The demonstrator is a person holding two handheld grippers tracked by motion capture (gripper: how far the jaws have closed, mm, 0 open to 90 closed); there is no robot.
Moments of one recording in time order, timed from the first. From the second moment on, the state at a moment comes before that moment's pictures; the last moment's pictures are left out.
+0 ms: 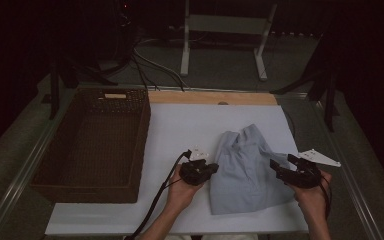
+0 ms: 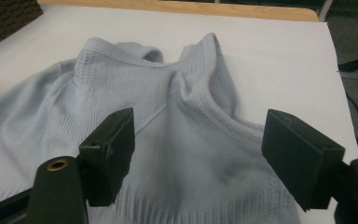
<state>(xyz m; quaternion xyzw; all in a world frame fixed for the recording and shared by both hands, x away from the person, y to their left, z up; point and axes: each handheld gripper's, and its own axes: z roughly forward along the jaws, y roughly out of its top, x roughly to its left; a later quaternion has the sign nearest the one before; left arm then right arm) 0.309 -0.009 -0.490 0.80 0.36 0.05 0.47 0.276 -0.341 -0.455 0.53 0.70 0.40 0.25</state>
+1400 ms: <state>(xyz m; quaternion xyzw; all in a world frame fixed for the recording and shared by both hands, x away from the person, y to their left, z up) 0.321 0.014 -0.495 0.78 0.42 0.08 0.46 0.279 -0.338 -0.457 0.53 0.71 0.40 0.25</state>
